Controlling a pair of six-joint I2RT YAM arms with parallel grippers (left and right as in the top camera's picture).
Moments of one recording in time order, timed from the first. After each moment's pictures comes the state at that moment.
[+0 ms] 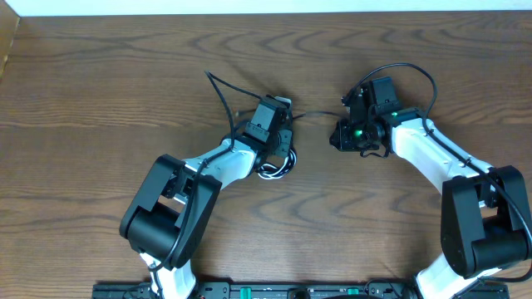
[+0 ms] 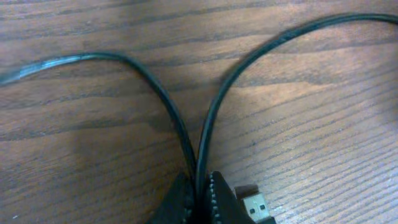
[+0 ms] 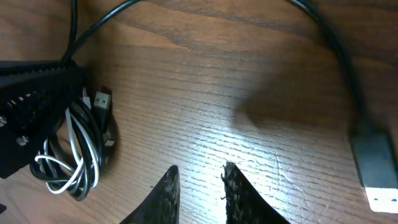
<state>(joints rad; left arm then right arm) -0.51 1.91 0.98 -0.01 0.04 -0.24 0.26 1.79 1.08 -0.48 -0.37 0.26</state>
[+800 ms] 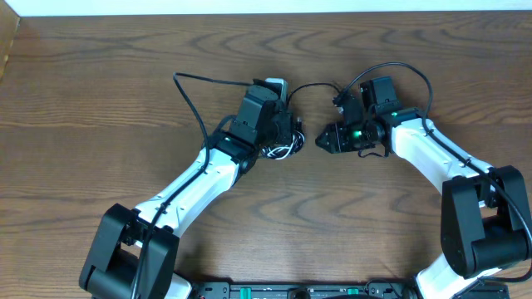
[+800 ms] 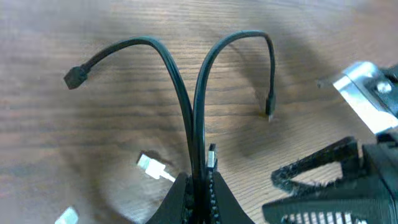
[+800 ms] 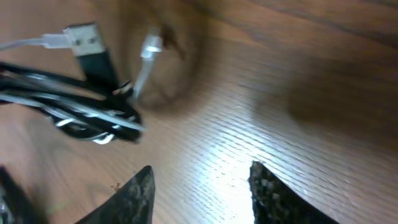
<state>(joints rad) -0.51 1.62 0.98 -0.09 0.13 -0.43 0.26 1.79 1.08 -0.47 -0.55 0.15</state>
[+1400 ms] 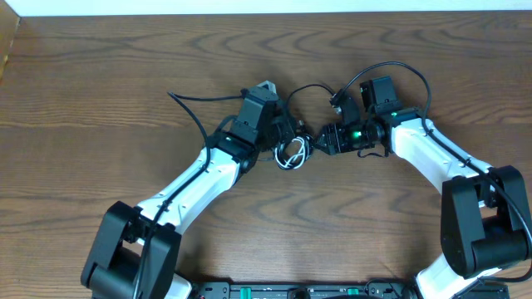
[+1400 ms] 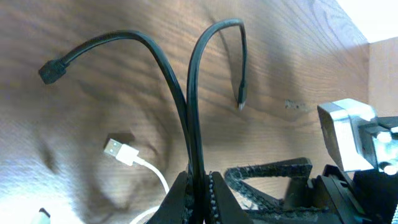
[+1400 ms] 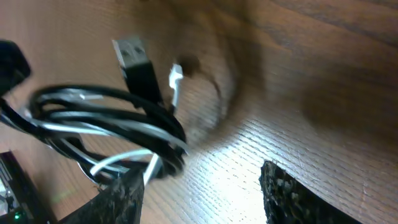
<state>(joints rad) -0.51 1.63 0.98 -0.11 0.22 -0.87 0.26 1.79 1.08 -0.46 -0.60 0.10</state>
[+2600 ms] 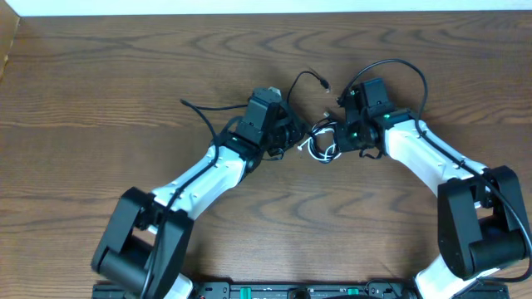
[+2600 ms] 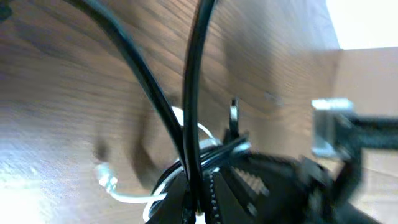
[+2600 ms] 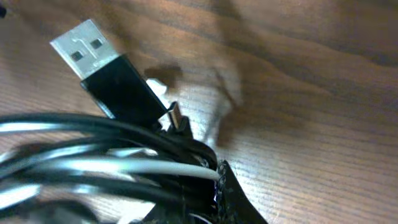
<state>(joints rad) -0.52 1.72 0.97 0.00 0.32 -1.08 0.31 1.79 1.08 -0.48 -0.16 0.16</state>
